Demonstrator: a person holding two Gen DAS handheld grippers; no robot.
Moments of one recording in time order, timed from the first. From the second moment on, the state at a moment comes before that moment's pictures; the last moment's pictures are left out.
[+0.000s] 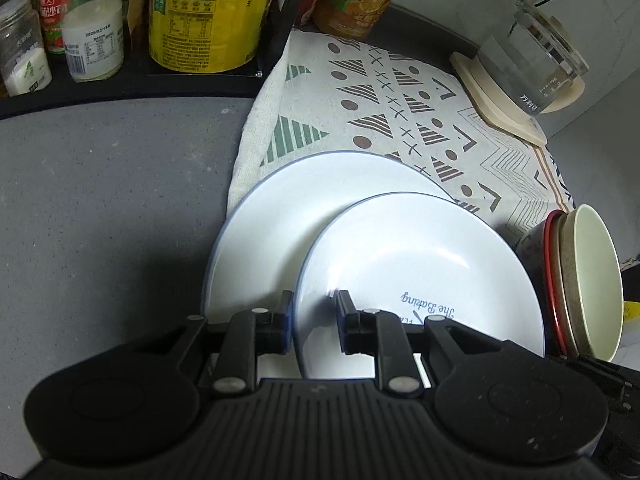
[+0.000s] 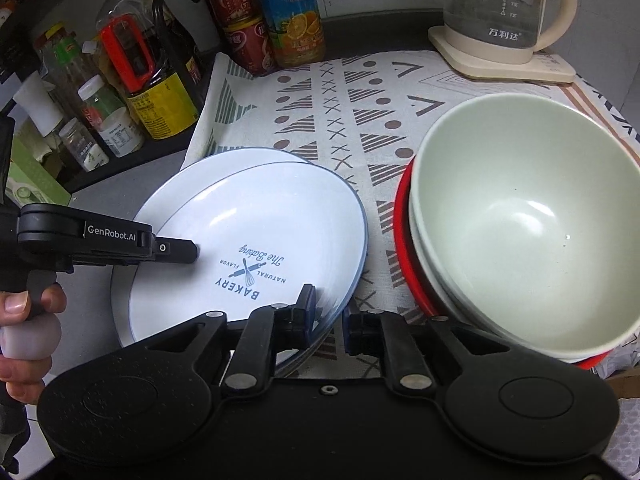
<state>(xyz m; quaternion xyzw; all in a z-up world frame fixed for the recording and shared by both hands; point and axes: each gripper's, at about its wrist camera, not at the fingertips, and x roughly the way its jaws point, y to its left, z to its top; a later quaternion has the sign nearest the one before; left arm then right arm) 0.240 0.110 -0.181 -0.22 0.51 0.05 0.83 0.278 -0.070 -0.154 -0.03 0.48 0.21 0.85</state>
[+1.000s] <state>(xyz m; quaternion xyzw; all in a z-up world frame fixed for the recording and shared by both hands) 0.227 0.122 -0.127 -0.16 0.49 0.11 0.85 0.279 -0.079 -0.099 0.01 0.42 0.23 0.88</state>
